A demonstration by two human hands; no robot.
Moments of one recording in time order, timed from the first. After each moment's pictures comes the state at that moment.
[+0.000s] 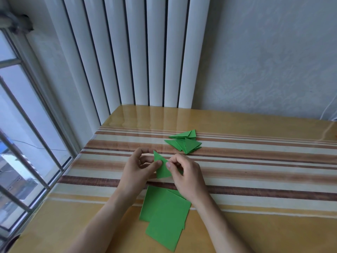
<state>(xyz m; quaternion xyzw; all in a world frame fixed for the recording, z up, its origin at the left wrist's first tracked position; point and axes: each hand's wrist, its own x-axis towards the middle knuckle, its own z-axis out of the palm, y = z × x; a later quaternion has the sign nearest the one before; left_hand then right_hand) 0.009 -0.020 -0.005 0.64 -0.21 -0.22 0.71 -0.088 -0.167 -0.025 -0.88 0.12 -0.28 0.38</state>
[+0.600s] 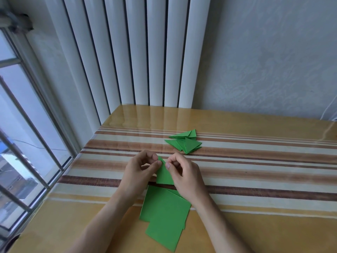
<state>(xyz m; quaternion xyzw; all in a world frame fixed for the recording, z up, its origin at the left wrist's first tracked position) 0.011 -0.019 -0.010 0.68 -0.26 -0.18 0.66 -0.090 -0.162 -0.019 -0.87 0.11 -0.27 0.40</state>
